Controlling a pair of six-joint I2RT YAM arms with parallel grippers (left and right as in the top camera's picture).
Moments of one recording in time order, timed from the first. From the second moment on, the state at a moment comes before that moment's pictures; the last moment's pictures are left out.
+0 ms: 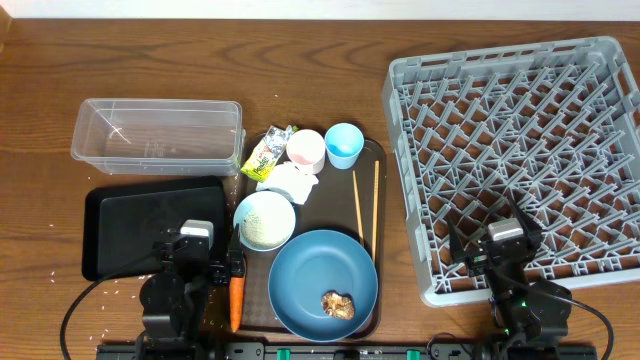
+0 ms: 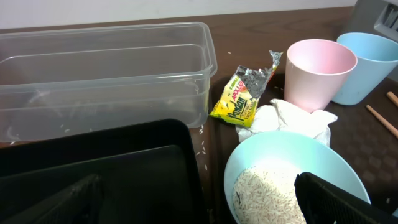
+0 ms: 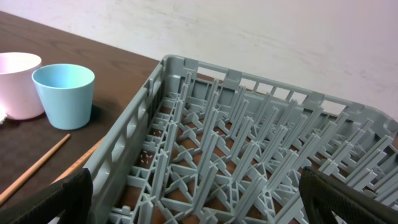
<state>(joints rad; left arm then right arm) -0.01 0.01 0.14 -0.48 0.10 0.04 0.02 0.01 0.06 -0.17 -0.19 -0.23</state>
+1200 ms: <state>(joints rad) -0.01 0.01 0.14 -0.48 0.10 0.03 0.02 0.01 0.06 -0.17 -0.18 -0.23</state>
